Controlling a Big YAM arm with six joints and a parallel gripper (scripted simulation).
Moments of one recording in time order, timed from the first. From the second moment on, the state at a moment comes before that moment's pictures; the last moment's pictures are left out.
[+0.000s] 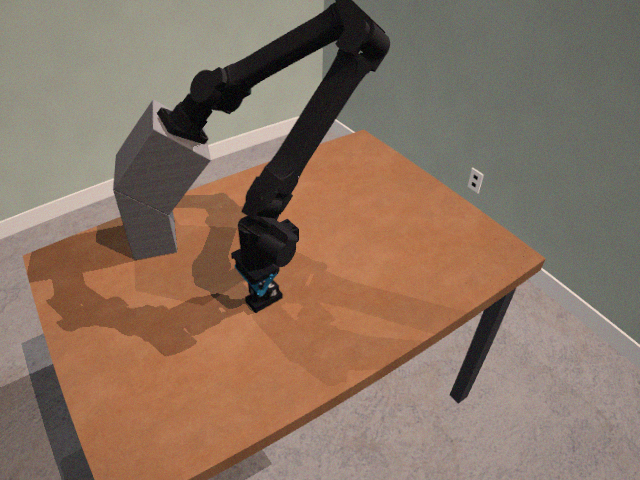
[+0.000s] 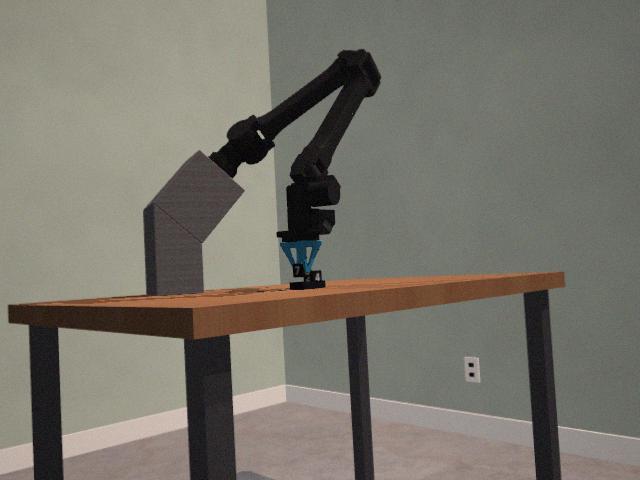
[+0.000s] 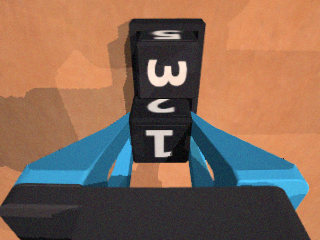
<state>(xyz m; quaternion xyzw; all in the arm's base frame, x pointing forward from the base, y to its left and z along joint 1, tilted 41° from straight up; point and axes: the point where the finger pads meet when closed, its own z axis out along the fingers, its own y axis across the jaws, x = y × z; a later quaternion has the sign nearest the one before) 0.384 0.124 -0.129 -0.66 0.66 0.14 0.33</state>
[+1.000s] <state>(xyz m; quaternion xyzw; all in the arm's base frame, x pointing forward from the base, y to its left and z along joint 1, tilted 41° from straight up) 0.369 0.070 -0.073 -0.64 0.68 0.14 0.32</state>
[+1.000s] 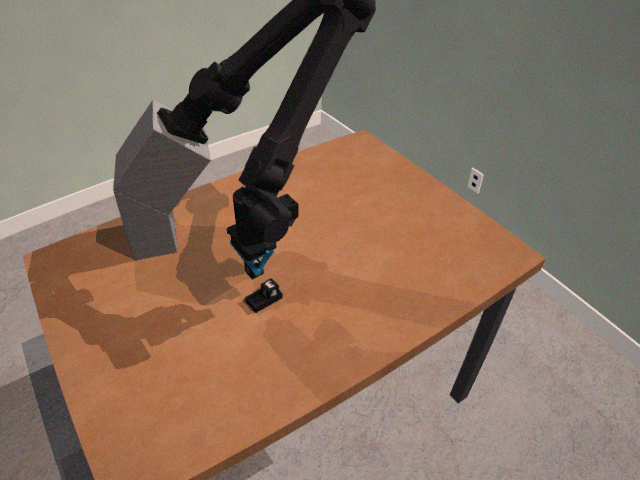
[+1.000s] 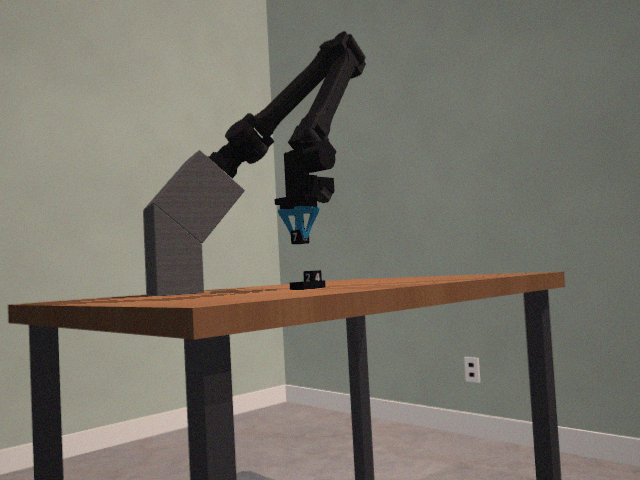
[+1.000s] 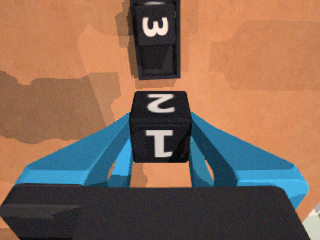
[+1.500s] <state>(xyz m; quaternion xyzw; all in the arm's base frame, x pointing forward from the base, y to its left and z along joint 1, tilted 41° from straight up) 0.375 0.047 -0.093 -0.47 0.81 0.21 0.28</state>
